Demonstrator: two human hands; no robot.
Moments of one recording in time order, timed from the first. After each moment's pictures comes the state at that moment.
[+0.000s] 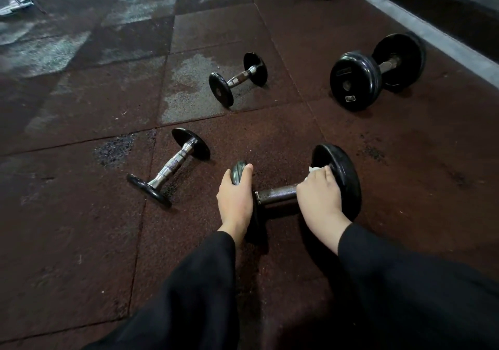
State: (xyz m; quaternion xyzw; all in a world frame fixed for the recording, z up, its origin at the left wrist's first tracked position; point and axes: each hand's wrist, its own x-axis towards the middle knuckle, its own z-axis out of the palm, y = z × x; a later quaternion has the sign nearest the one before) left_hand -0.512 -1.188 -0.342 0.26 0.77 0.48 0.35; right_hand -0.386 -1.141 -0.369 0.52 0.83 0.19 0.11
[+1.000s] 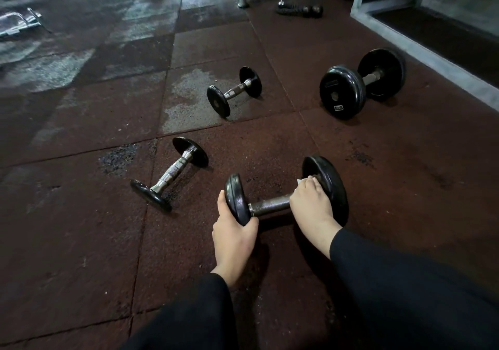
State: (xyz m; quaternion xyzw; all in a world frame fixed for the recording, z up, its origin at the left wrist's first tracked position) left_hand -0.494 -1.255 -0.331 0.35 0.81 0.37 0.28; right_hand -0.381 -1.167 -0.350 0.56 0.80 0.14 0.16
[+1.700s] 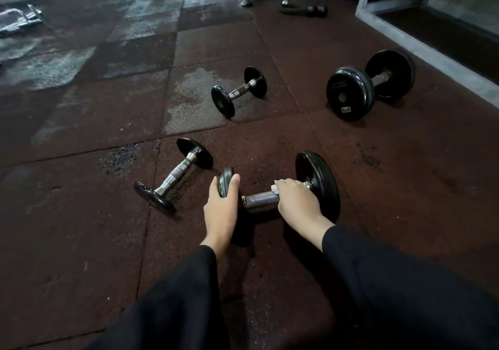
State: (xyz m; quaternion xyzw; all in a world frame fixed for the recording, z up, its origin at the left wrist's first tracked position) left_hand -0.538 -1.209 -0.334 0.27 0.78 0.45 0.35; right_hand -0.411 -1.149 -0.349 0.53 0.83 -0.12 -0.07
